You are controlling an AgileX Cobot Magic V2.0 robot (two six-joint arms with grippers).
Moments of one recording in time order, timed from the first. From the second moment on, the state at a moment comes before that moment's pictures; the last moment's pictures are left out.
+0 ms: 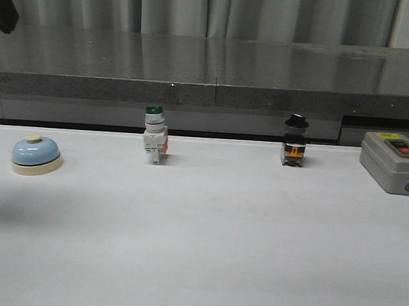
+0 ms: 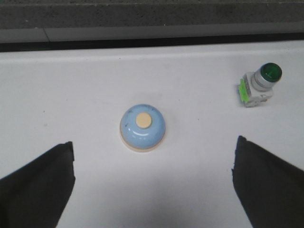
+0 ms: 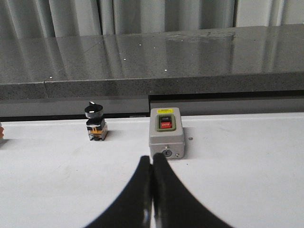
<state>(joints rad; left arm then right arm) -0.12 1.41 -1.09 -0.11 0.57 -0.01 0.04 -0.01 0.03 0.02 0.08 0.05</state>
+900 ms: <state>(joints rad) -0.13 1.96 -1.35 -0.08 0.58 -0.01 0.04 -0.01 0.03 0.02 0.08 0.05</state>
